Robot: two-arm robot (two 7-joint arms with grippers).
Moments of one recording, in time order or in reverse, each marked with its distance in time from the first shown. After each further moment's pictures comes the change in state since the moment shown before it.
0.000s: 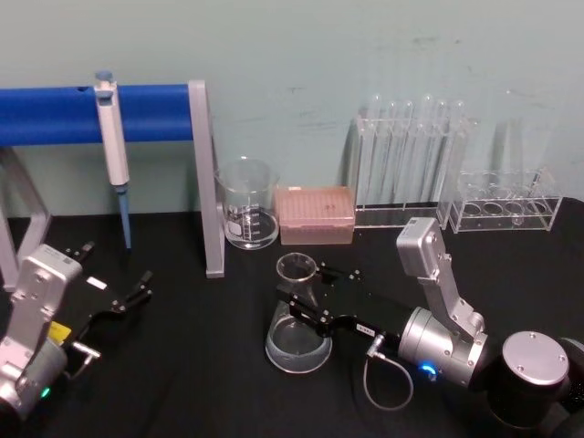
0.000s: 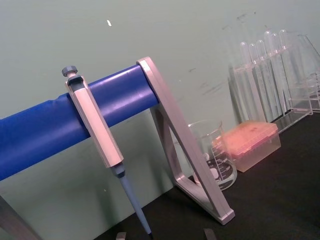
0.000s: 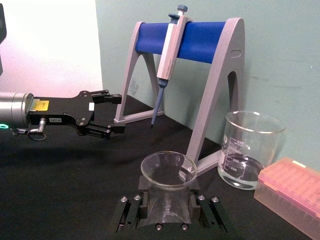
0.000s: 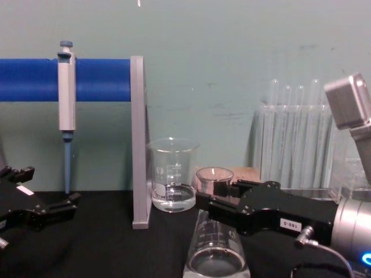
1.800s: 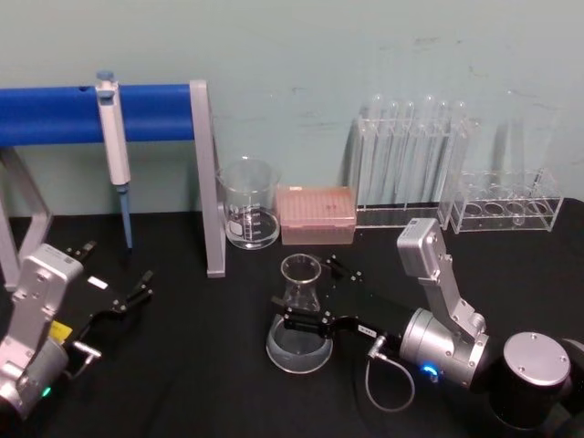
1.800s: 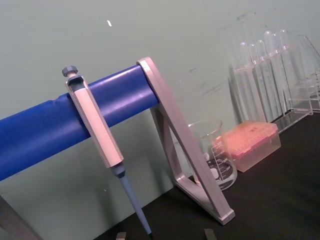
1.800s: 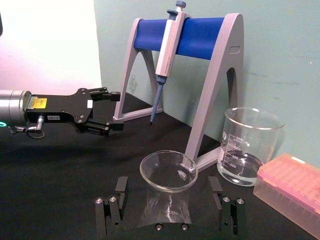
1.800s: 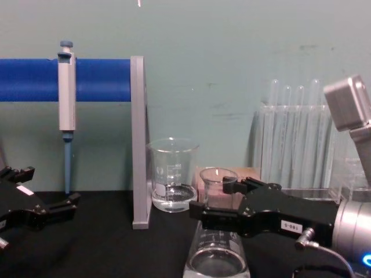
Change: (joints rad) left arm 0.000 0.000 0.000 0.000 0.000 0.000 0.000; right arm -0.002 0.001 0.001 -0.001 -0.002 0.010 -0.005
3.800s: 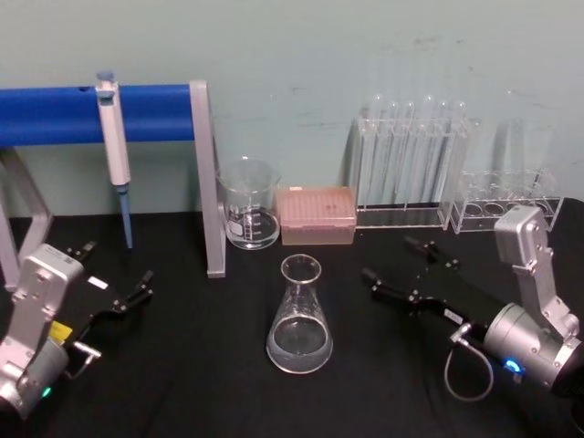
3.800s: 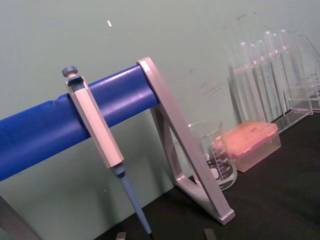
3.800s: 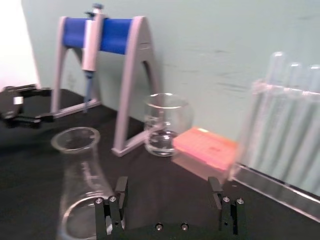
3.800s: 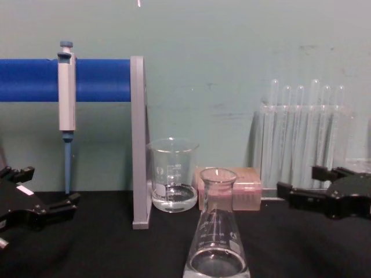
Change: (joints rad) left arm 0.000 0.000 0.000 0.000 0.000 0.000 0.000; right arm -0.140 0.134 0.146 -0.180 0.037 0.079 -0.160
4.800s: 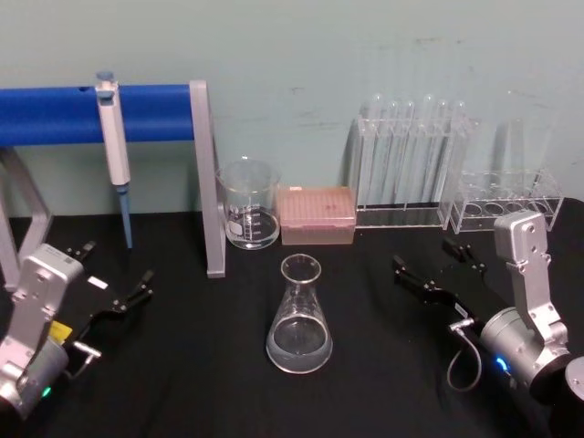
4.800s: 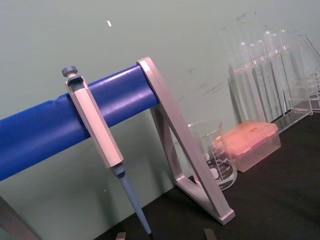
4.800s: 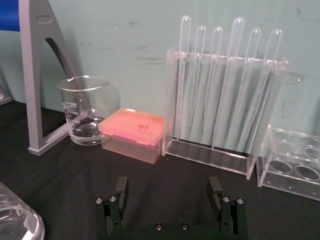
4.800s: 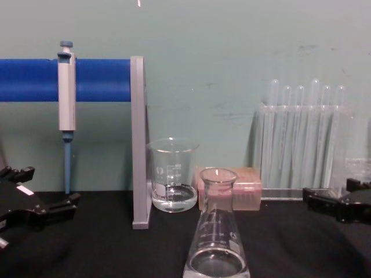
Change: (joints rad) left arm 0.000 0.000 0.000 0.000 0.000 0.000 0.000; right arm -0.026 -0.137 0.099 0.057 -0.138 0.047 -0.255
